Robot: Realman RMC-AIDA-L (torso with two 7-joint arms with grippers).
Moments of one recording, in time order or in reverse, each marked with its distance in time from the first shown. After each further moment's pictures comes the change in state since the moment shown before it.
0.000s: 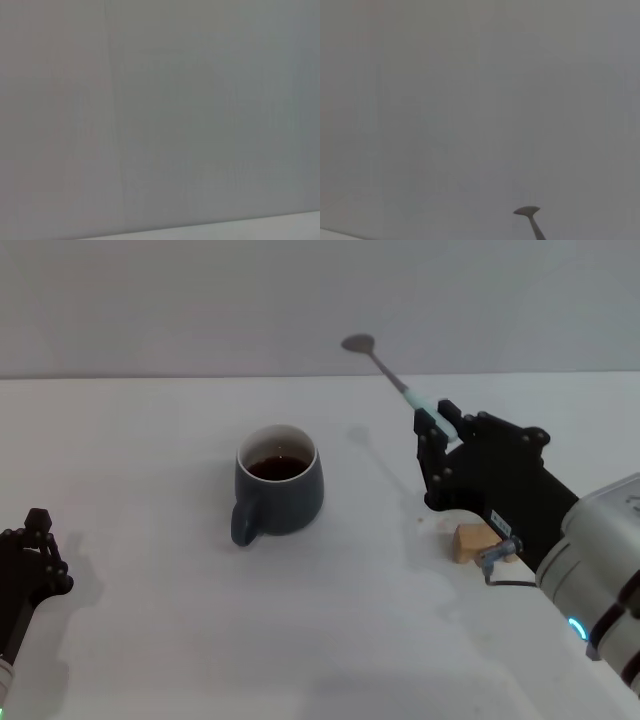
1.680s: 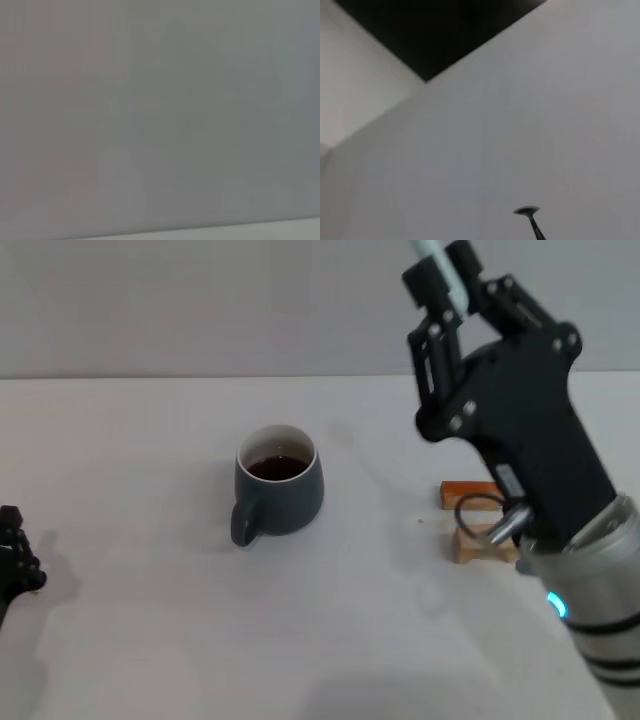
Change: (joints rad) left arm 0.004 0.003 -0.040 0.024 -0.003 0.015 -0.031; right arm 0.479 0.137 -0.184 -0.914 -0.811 -1.252 1.070
